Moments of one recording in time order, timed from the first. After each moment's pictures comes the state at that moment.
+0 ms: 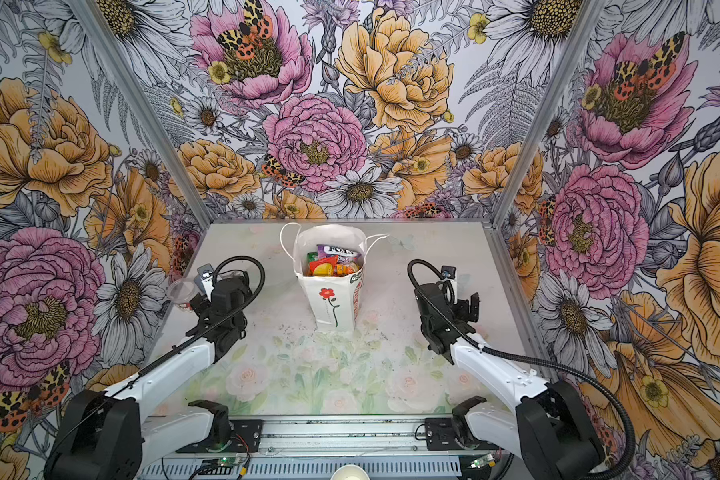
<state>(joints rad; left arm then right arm) -0.19 1.12 0.49 0.22 -0.74 -0.33 0.39 1.15 0.52 -0.01 0.90 0.15</state>
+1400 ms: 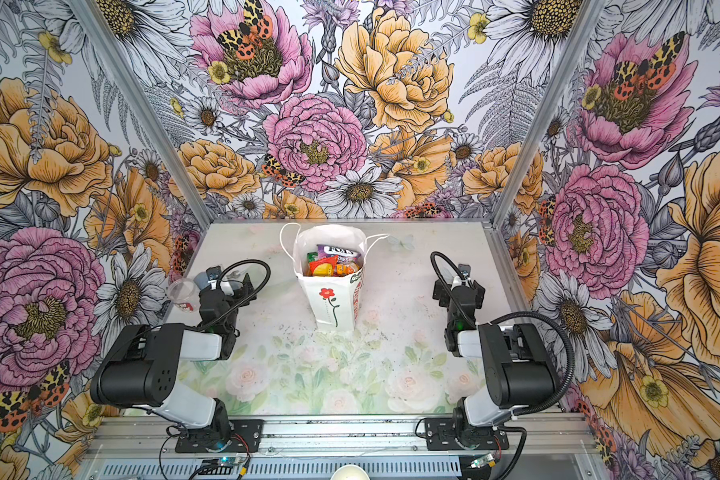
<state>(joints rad) 0.02 1.56 0.35 1.01 -0.22 -0.09 0.01 1.53 0.37 0.86 0.25 0.02</state>
